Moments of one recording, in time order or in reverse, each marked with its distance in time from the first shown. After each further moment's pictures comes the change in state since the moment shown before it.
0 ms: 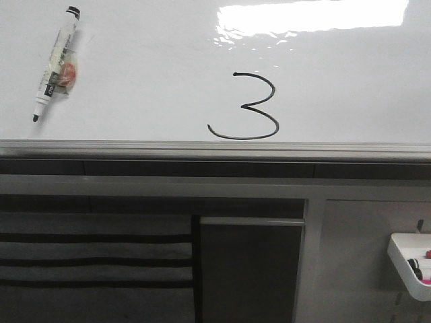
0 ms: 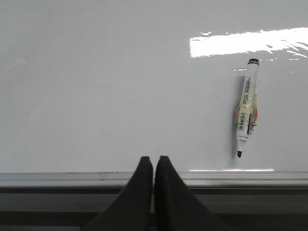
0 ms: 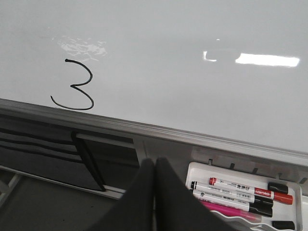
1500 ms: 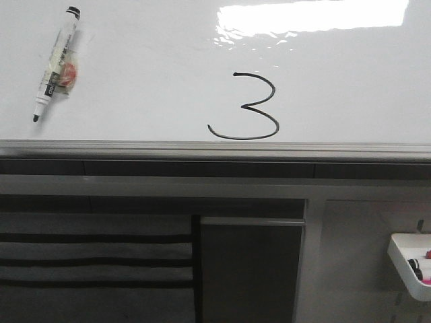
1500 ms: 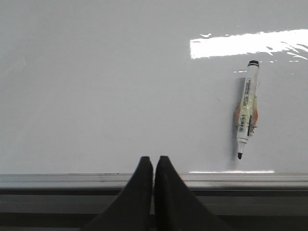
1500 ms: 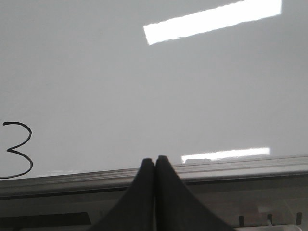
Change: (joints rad) left arm 0.000 0.000 0.000 0.000 0.000 0.000; right arm -0.287 -0.451 0.707 0.079 -0.725 0.000
